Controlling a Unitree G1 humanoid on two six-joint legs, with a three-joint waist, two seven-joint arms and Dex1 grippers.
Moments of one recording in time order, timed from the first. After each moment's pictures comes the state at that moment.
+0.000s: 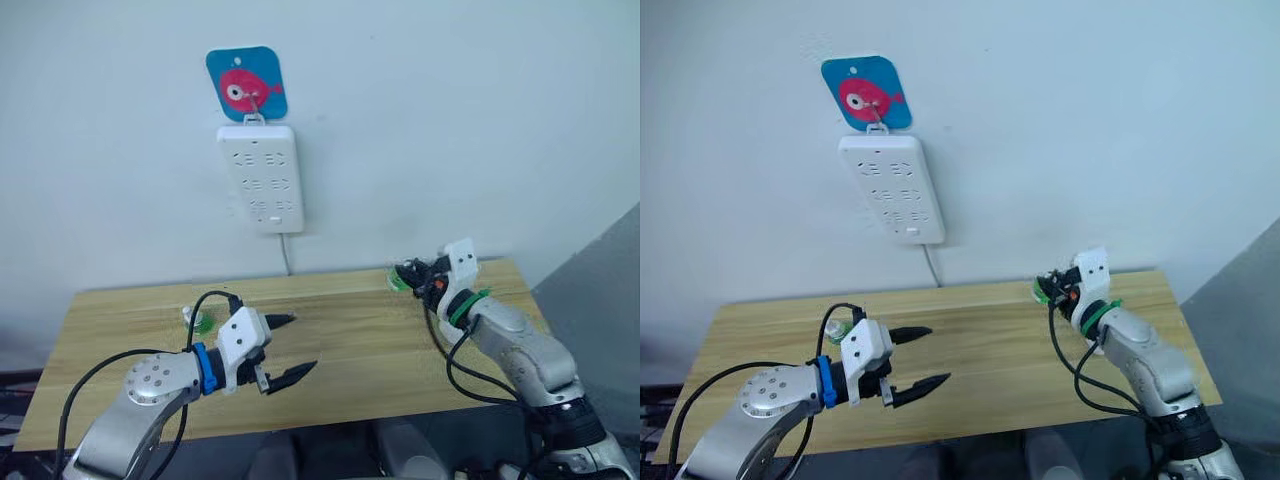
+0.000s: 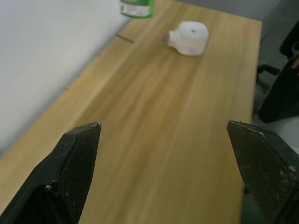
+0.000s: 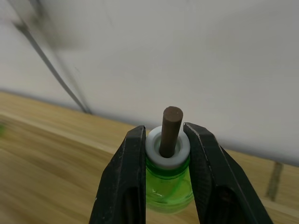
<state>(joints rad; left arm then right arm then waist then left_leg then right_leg) 0.19 0.70 -0.06 -0.51 -0.34 0.35 -0.85 -0.22 -0.44 0.18 -0.10 0.44 0.41 0.26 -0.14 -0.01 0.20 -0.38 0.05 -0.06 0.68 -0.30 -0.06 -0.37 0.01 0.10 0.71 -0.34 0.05</state>
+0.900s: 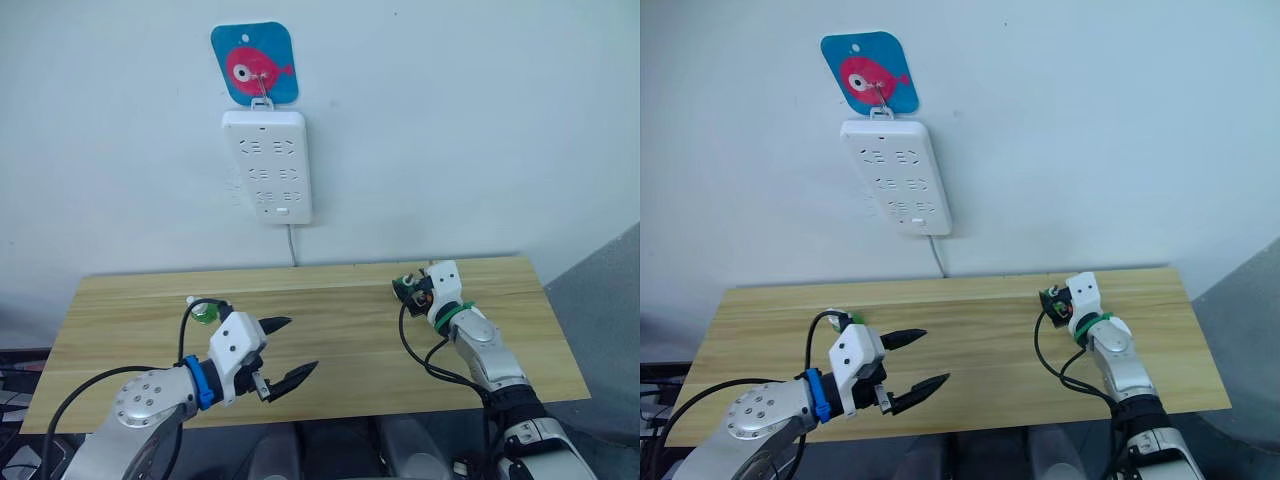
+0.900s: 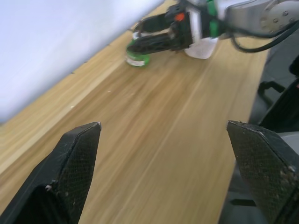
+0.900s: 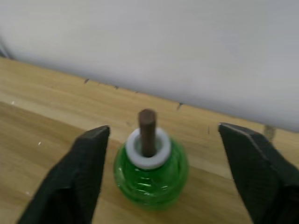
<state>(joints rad) 0.31 0.63 0.05 -0.58 -0.38 0.35 -0.73 -0.26 -0.26 0.06 0.31 0.16 0.04 0.36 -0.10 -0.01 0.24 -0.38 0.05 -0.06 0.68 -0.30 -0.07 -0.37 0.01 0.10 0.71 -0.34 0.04</state>
